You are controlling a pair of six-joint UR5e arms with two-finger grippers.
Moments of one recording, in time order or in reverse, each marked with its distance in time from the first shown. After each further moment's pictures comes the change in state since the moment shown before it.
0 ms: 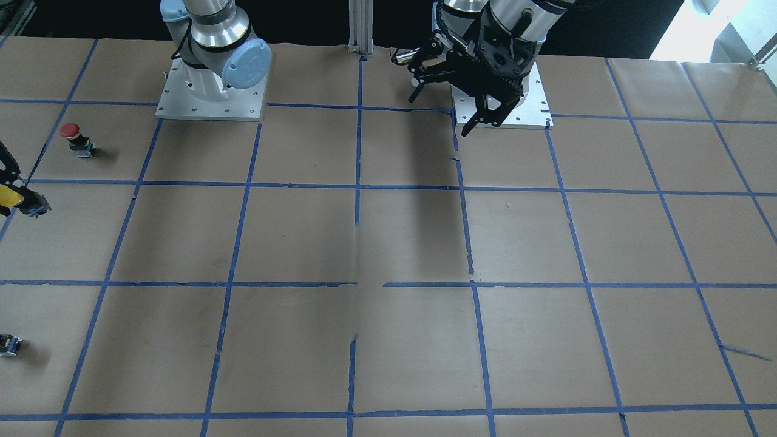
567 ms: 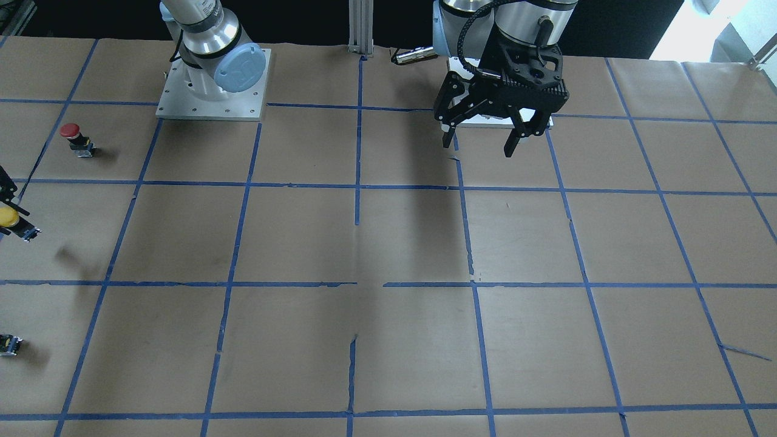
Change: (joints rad) left arm -0.031 -0.027 -0.014 0.216 0.239 -0.314; right arm -0.095 0.125 0.054 -0.166 0.014 -0.452
